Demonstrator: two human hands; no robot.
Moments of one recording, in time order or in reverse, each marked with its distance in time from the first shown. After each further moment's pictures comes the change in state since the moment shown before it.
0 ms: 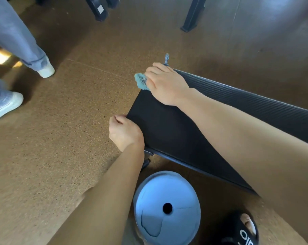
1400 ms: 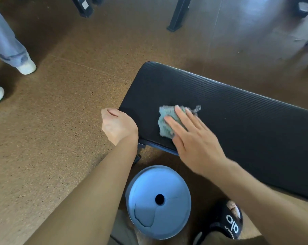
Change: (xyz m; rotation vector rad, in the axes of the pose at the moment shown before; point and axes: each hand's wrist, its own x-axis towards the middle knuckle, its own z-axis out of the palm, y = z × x) left_hand -0.006 -0.001 -0.007 0.094 -0.037 0.078; right_hand -0.207 -0.049 -0.002 -0.032 -0.060 0.266
